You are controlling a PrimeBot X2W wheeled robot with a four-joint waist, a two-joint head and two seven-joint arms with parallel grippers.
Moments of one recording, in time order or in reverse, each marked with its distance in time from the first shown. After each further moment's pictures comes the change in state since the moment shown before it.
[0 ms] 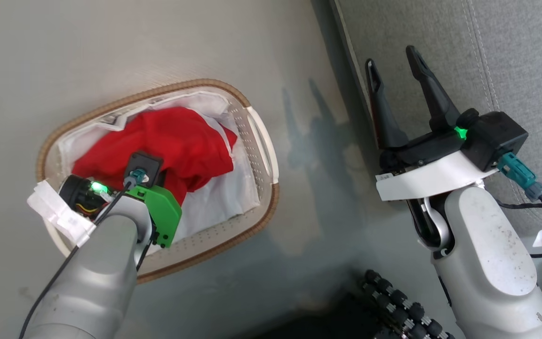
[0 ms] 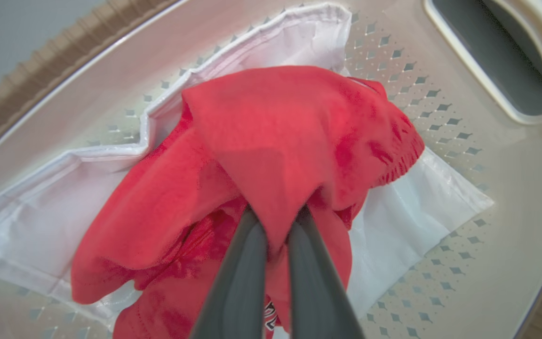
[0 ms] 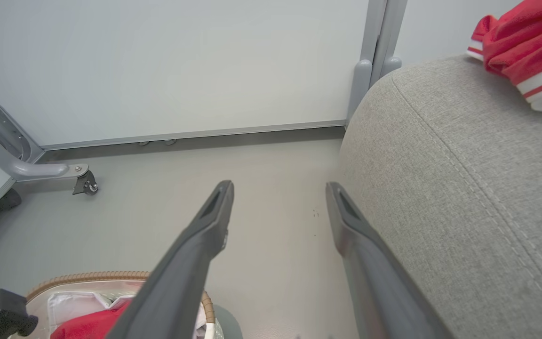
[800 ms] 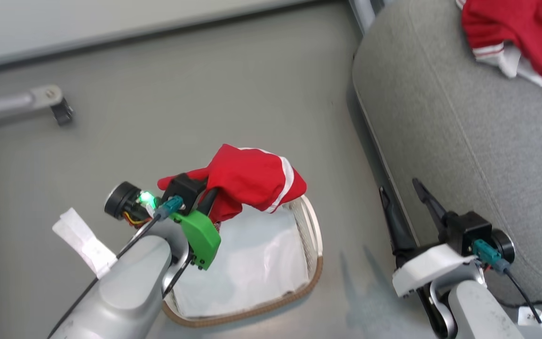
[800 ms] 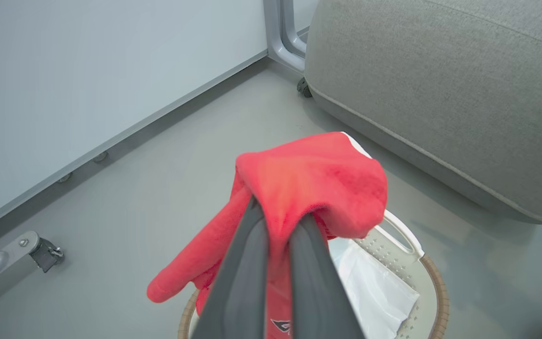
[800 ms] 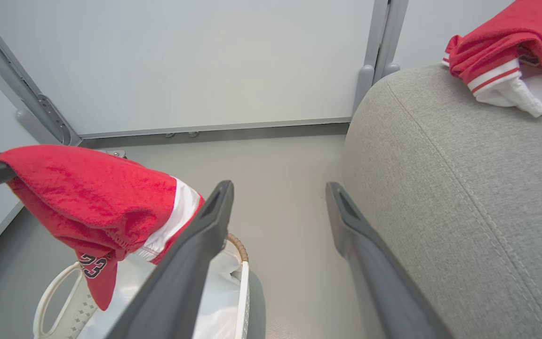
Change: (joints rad) left arm 0.151 0.068 -0.202 -0.395 -0.168 -0.001 -0.016; right arm 0.287 0.001 -0.072 0.198 -0.105 0.000 0.000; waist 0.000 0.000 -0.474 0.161
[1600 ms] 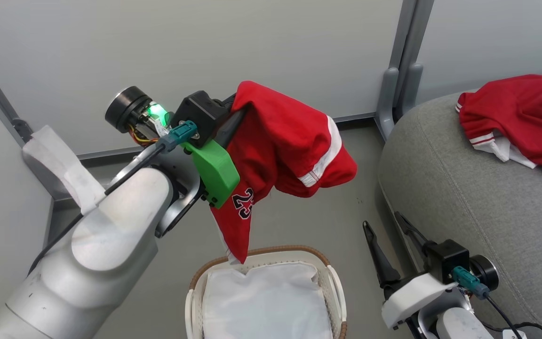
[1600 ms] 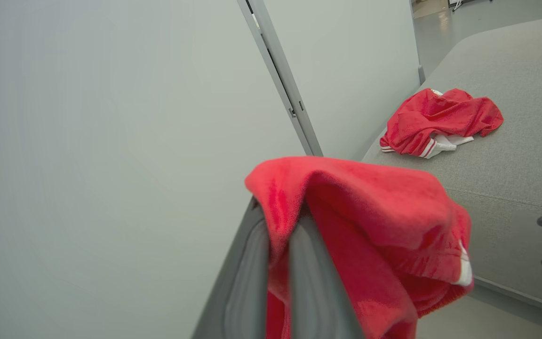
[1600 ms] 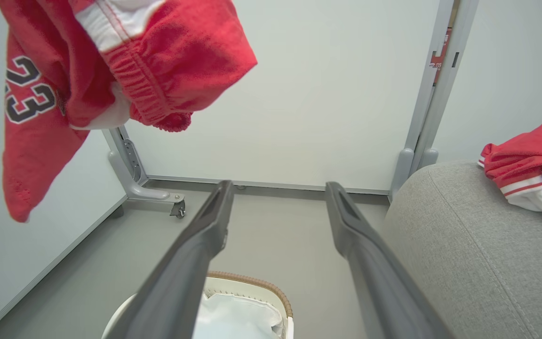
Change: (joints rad) left arm -0.174 0.119 -0.036 -0.452 -0.048 0.006 0.265; right arm 0.079 0.000 0.066 0.027 -0.011 0.000 0.000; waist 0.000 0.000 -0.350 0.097
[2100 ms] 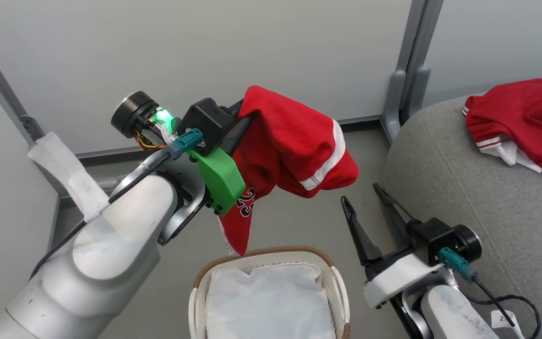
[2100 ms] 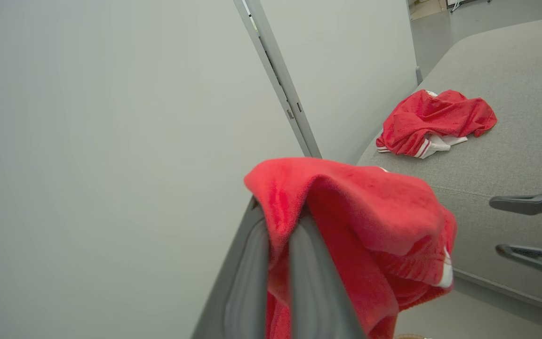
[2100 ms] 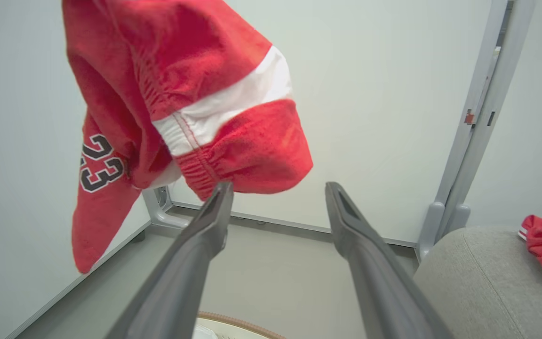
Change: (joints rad) left arm 0.015 0.012 -0.021 -0.062 -0.009 0.019 0.020; right arm -0.074 -0.001 0.069 -0.060 0.004 0.000 0.000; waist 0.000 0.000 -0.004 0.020
